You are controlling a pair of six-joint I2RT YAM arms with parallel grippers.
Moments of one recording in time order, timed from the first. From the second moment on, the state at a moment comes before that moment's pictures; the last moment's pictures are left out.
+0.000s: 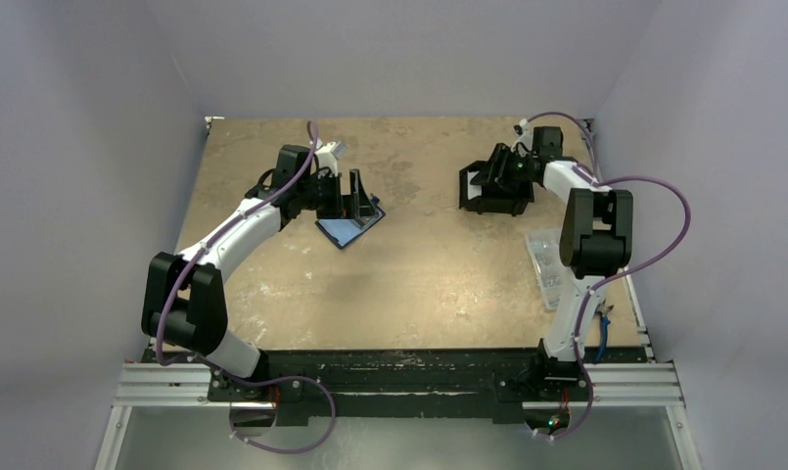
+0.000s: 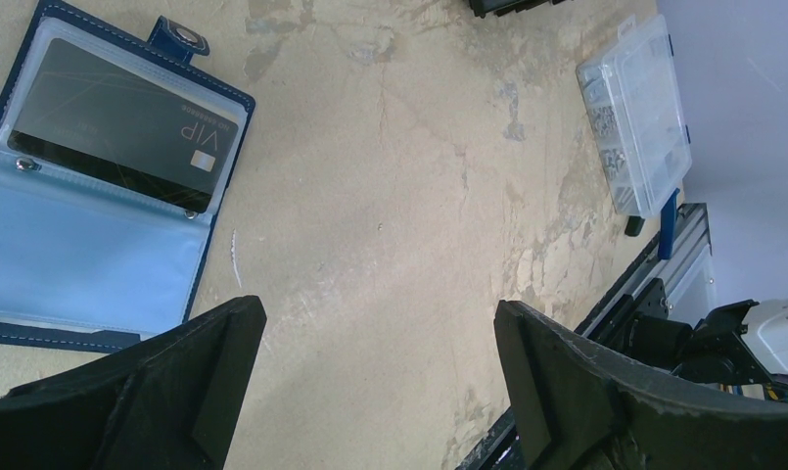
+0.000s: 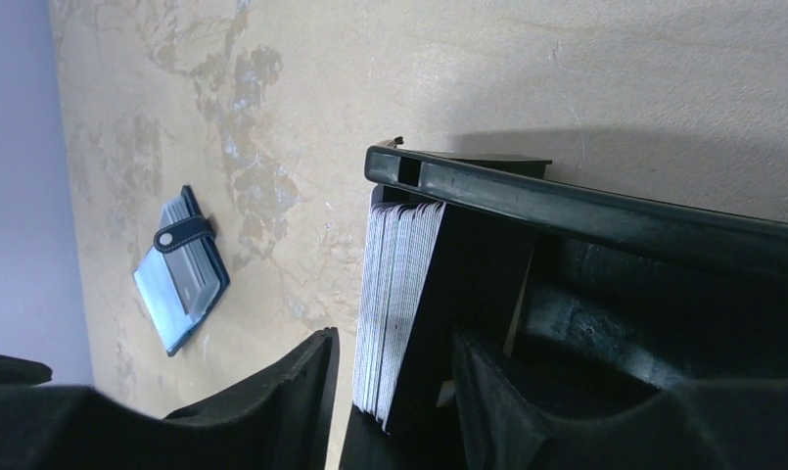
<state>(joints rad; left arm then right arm) -0.30 1.54 1.12 -0.29 0.54 -0.36 -0.04 2.07 1.49 -0.29 -0.65 0.35</state>
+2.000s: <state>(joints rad) -0.33 1.57 1.11 -0.29 0.54 -0.36 0.02 2.01 1.65 -0.60 0.30 0.16</state>
